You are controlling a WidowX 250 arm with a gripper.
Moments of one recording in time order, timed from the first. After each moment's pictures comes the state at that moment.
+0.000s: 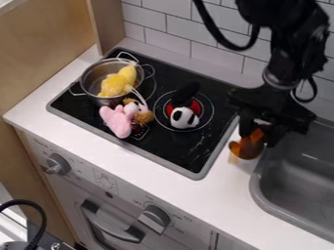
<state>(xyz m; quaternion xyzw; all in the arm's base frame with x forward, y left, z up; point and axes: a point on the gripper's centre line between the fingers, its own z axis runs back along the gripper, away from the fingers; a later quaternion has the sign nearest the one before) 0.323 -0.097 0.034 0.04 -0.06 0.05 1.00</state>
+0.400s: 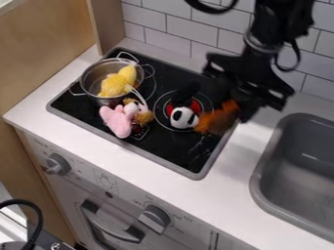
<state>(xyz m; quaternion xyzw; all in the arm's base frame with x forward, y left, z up) 0.308 -0.056 0.076 0.10 -0.04 0.02 0.99</state>
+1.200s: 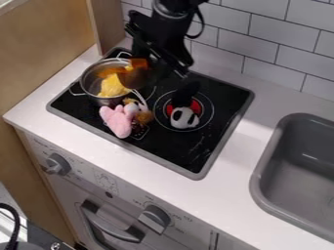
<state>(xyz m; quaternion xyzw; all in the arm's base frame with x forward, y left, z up) 0.313 0.060 0.085 0.19 -0.04 -0.09 0.98</state>
